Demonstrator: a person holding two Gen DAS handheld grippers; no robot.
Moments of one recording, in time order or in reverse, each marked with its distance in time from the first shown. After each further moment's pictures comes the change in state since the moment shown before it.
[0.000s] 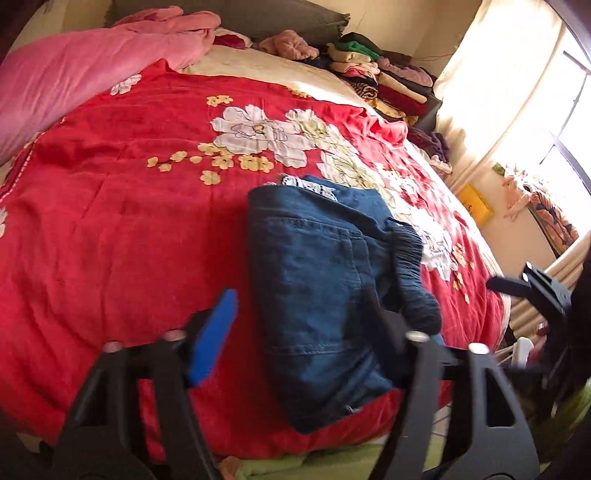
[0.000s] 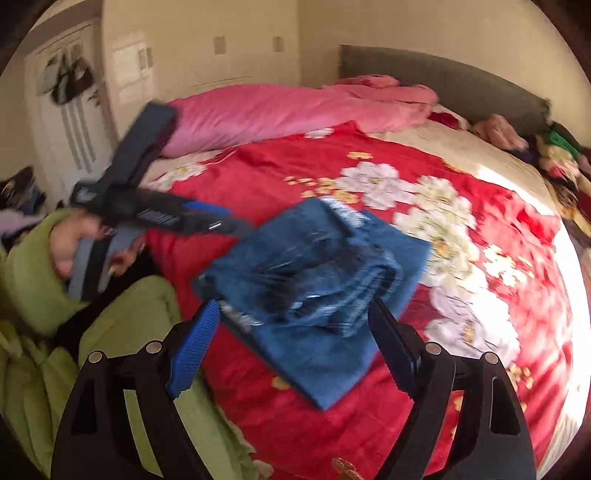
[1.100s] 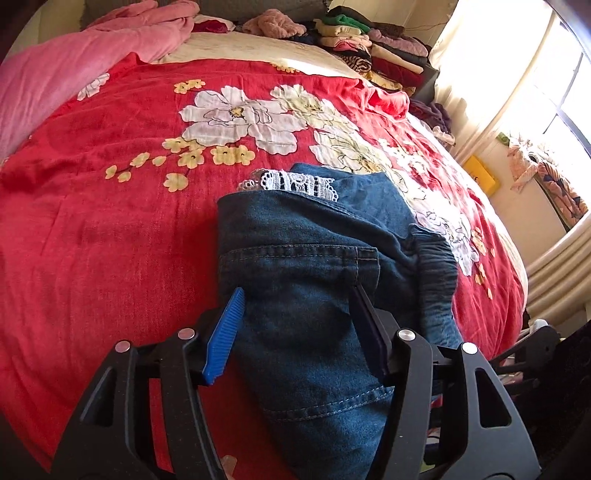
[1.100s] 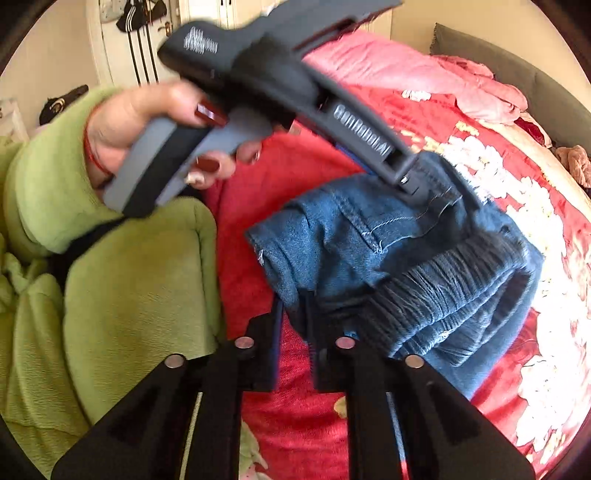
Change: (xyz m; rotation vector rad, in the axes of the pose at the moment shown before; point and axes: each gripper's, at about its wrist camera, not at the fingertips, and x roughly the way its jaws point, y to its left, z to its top) left arm 0.048 -0.012 0.019 0.085 0.082 0.023; right arm 0.071 0.035 -0.011 -0.177 0.162 0.194
